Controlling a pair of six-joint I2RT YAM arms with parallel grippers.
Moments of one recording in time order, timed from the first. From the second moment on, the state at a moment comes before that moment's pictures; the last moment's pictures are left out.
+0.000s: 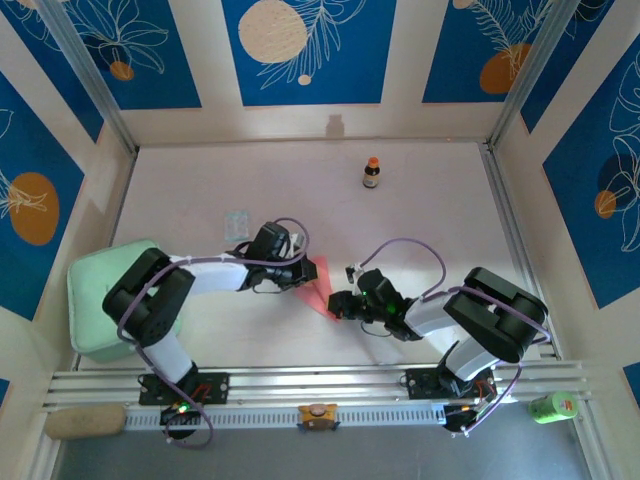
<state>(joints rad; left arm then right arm) -0.65 1.70 0.77 0.11 0.53 -0.93 0.83 1.54 0.28 0.62 -0.21 0.90</state>
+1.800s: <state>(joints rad) -0.66 1.82 0.84 0.06 0.51 -0.88 0.81 1.50 0.34 0.45 -0.25 0.96</state>
